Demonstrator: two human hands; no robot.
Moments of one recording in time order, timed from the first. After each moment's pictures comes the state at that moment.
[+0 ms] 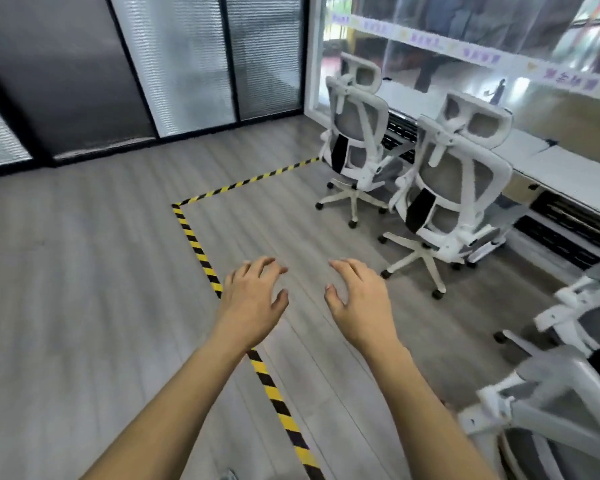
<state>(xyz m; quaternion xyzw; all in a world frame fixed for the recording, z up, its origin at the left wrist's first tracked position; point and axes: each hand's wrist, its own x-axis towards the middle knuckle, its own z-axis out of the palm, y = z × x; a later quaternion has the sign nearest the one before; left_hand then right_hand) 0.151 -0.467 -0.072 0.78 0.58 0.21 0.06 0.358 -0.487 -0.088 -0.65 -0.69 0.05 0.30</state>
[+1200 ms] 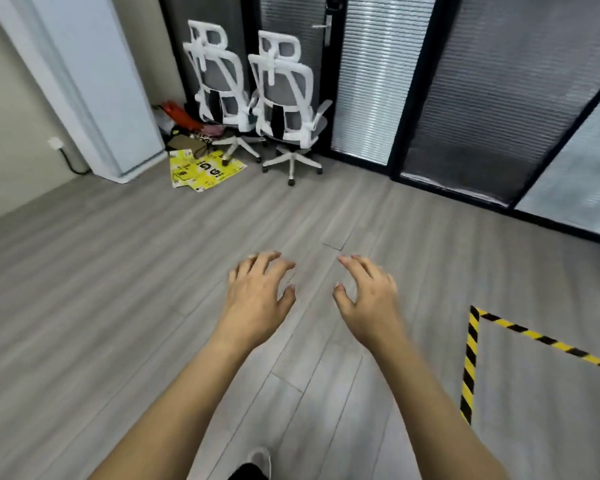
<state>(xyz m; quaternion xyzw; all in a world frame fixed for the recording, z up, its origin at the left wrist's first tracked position) -0.742 -0.152 -0.072 0.39 0.90 0.20 -0.07 -0.629 0.028 -0.100 -0.23 -0.93 0.21 0.21</state>
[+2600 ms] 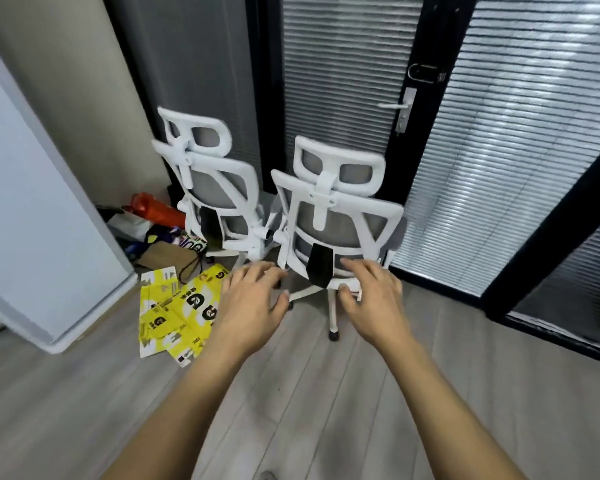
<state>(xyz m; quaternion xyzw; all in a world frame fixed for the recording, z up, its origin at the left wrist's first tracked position) -2.036 0.356 -0.073 0.39 0.89 0.20 -0.09 -1.917 0.556 -0.096 -0.24 -0.92 0.21 0.24</state>
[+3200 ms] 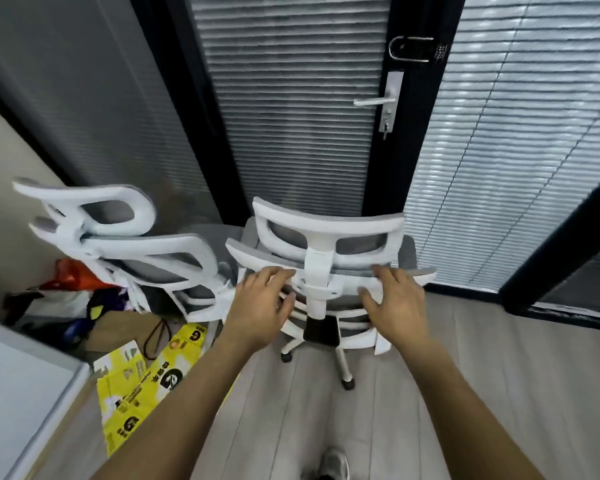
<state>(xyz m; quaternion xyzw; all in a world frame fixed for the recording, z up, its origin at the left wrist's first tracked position) -2.391 0.627 -0.133 0.51 0.84 0.18 0.01 -2.198 0.808 -0.179 -0.40 -0.87 0.16 0.23</state>
